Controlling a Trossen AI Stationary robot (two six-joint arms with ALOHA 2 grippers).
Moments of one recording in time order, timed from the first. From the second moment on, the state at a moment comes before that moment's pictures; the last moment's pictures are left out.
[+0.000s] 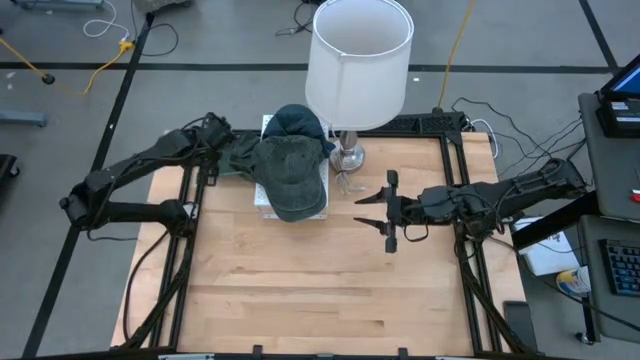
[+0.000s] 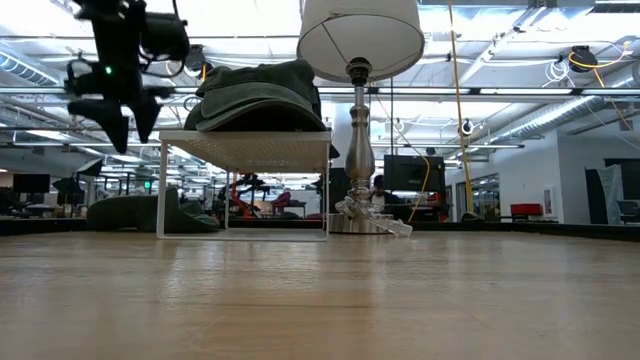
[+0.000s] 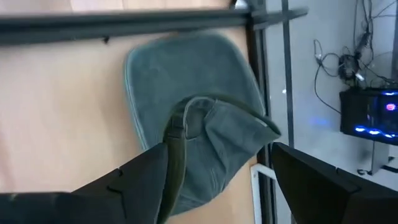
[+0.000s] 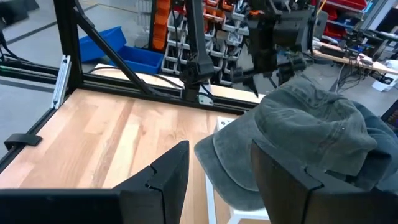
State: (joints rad) left arm 0.70 1.08 0.92 -1.06 -0.43 -2.23; right arm 0.27 1.13 1.02 -0.13 0.36 -0.12
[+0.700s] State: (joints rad) left arm 0.72 1.10 0.60 -0.77 -0.33 -2.26; right arm 0.28 1.13 1.02 -0.19 0.36 -0.11
